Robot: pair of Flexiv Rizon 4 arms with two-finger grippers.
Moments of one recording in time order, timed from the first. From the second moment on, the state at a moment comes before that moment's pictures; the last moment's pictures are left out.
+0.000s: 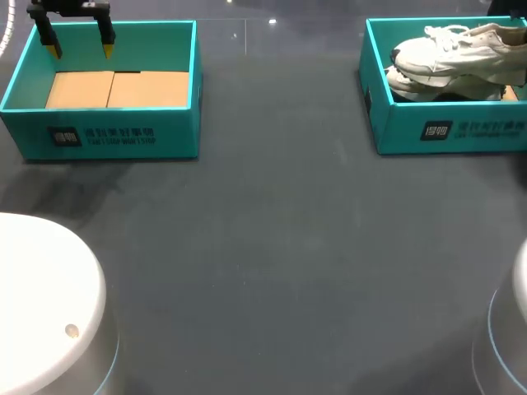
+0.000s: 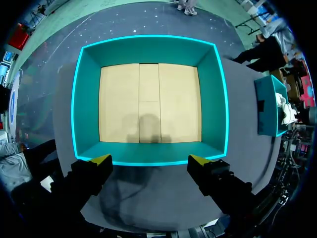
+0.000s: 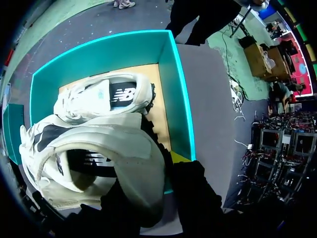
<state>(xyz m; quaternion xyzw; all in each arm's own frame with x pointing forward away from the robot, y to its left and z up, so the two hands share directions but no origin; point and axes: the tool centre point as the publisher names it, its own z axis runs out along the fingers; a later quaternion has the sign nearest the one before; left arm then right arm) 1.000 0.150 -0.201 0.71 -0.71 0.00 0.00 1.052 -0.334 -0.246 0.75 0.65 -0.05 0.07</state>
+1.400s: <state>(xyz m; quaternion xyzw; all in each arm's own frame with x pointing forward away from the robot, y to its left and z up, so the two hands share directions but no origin) 1.000 0.150 -0.201 0.71 -0.71 0.00 0.00 0.967 -0.262 -0.124 0.76 0.63 -0.09 0.11</state>
